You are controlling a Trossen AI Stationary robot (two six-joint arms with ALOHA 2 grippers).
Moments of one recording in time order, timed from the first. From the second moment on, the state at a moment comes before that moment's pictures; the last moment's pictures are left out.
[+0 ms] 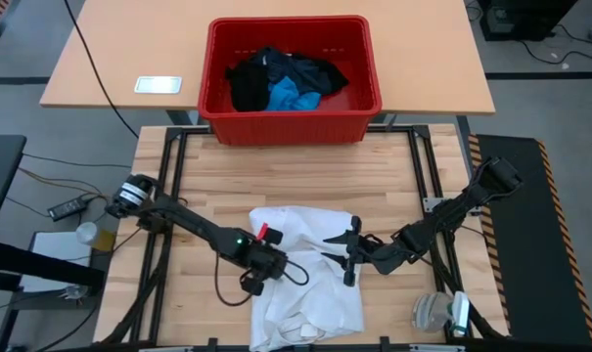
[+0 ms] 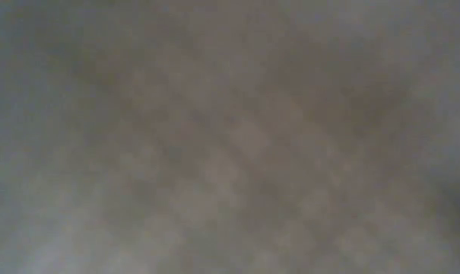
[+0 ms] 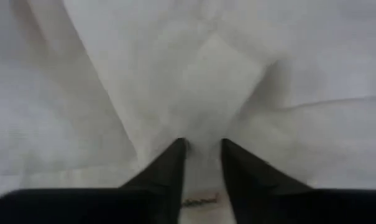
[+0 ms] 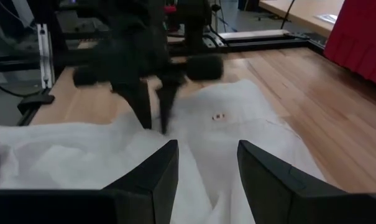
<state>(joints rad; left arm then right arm) -0.40 1.79 1.18 -0.55 -0.16 0.01 0.56 1.49 0.65 0.42 0.71 0.31</state>
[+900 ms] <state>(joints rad) -0.54 1.69 1.14 -0.67 -0.14 -0.12 0.57 1.49 0.65 0.42 0.69 0.34</state>
